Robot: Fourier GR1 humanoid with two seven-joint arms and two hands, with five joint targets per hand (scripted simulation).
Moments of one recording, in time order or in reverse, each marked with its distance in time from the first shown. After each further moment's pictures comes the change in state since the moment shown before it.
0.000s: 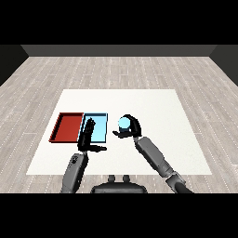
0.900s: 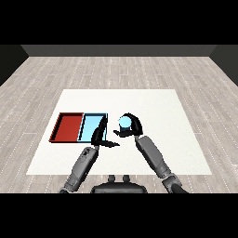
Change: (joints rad) left arm -0.188 -0.002 -0.175 0.211 0.047 0.175 0.012; right arm 0.018 0.066 -0.143 -0.014 0.145 0.154 0.019
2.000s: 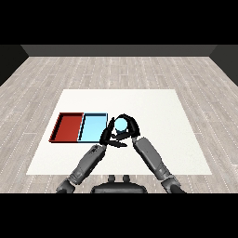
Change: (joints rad) left arm -0.140 0.000 -0.173 0.224 0.166 0.117 -0.070; right arm 0.014 0.020 0.053 -0.104 0.053 0.008 0.060
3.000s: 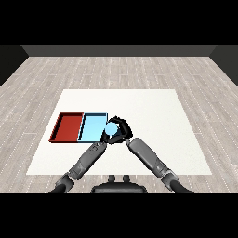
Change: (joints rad) left arm -0.089 0.037 -0.068 0.061 -0.119 0.172 0.028; right arm -0.082 -0.016 0.179 0.058 -0.083 -0.105 -0.030
